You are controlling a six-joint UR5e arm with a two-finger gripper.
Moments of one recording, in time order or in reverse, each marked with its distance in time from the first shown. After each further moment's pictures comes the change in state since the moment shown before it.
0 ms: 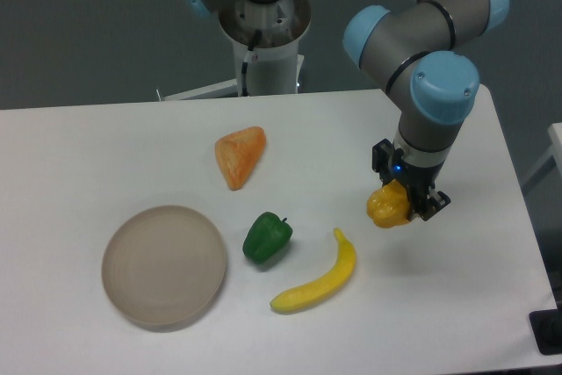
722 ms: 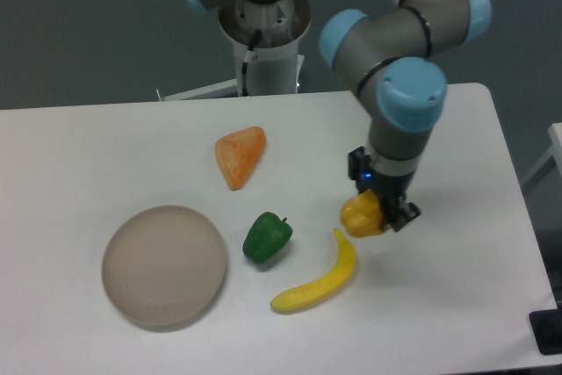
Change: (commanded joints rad) arm -0.161 0.008 0.011 0.003 -0.014 -0.052
